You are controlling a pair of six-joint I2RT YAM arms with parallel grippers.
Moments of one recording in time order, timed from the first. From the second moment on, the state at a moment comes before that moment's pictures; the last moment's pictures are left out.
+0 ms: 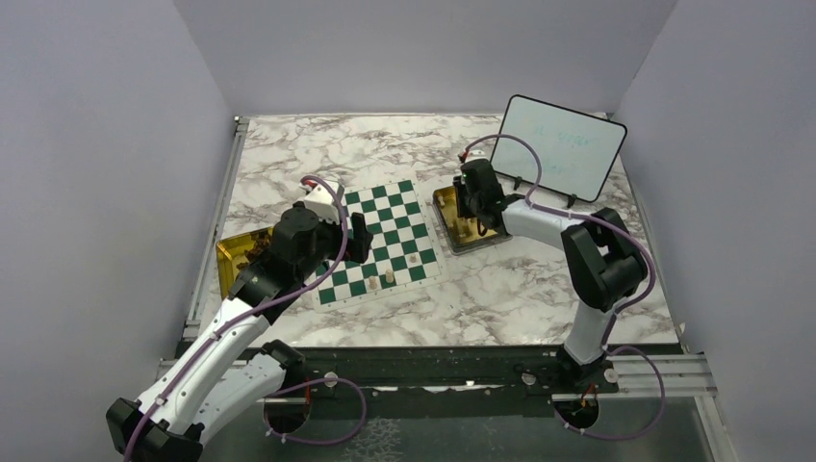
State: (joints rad) left arm -0.54 0.78 0.75 -0.37 -0.08 -0.24; right arm 0.52 1.82 1.10 0.02 0.22 0.19
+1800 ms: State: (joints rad) left arm -0.54 0.77 0.75 -0.38 -0.13 -0.23; right arm 0.52 1.84 1.17 0.00 0.25 0.13
